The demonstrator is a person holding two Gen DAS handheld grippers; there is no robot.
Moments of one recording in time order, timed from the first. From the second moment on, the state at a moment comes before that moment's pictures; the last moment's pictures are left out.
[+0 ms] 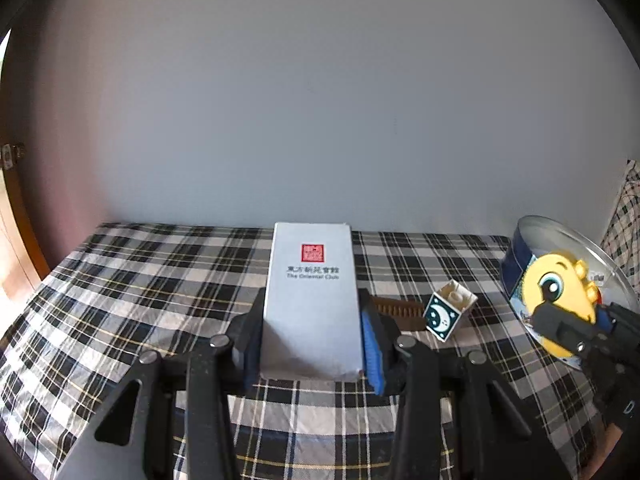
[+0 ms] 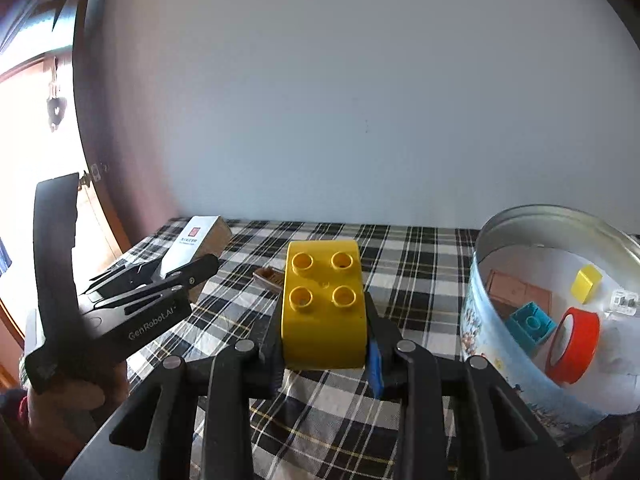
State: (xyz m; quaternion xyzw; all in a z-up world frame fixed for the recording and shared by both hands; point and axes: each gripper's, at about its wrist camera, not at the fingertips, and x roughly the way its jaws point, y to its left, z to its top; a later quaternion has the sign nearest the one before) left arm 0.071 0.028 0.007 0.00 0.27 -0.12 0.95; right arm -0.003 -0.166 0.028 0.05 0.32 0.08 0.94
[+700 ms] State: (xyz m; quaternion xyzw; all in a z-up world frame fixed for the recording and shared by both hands) left arm 0.048 0.001 0.011 0.00 0.27 -0.09 0.96; right arm -0.028 -0.194 0.060 0.05 0.25 0.07 0.96
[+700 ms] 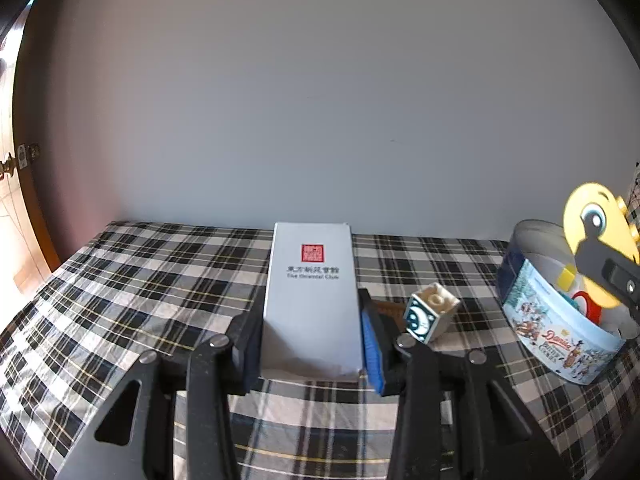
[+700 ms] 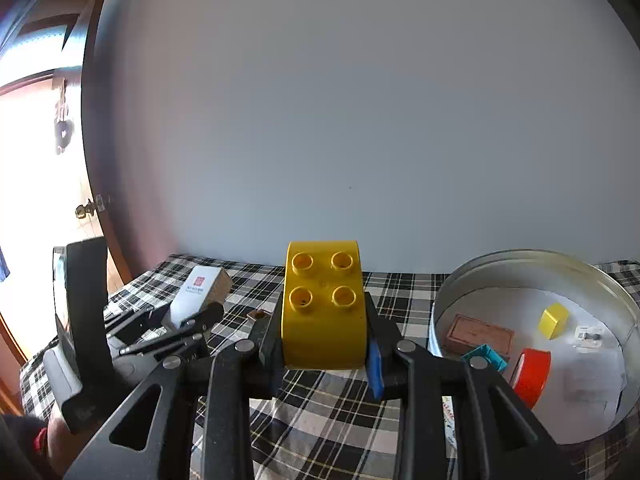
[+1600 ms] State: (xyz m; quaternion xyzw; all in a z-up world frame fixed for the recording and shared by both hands) left arm 0.020 -0.079 0.029 -0.02 0.25 -0.15 0.96; right arm -0.046 -0.264 0.066 0.06 0.23 0.02 0.97
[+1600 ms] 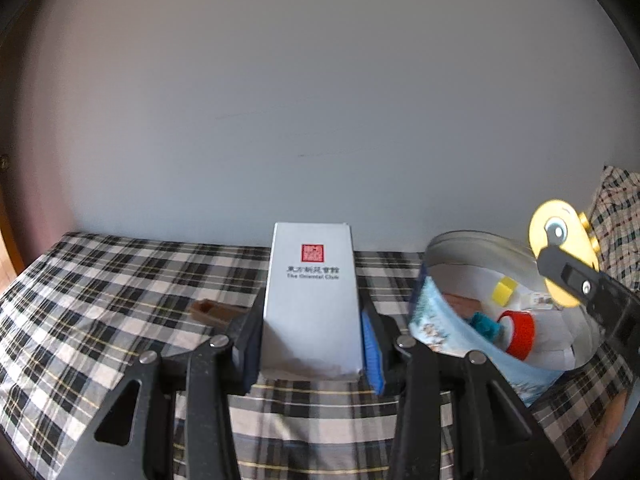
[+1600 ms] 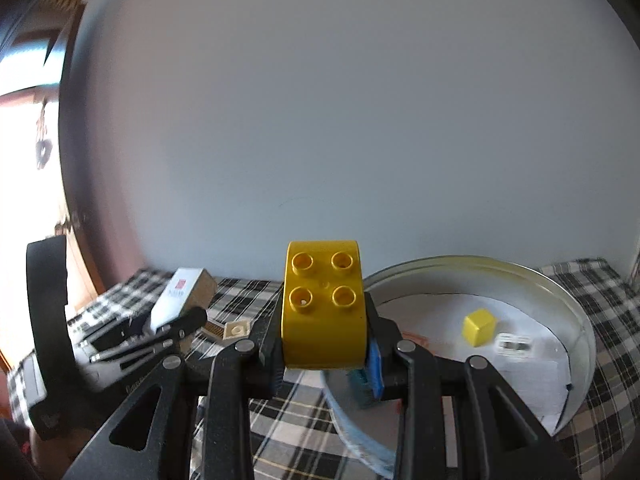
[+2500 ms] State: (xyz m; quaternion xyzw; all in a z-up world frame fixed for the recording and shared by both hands) left arm 0.014 -0.191 0.038 0.00 0.24 -0.24 0.94; right arm -0.064 -0.381 0.083 0.07 0.21 -0.15 0.96
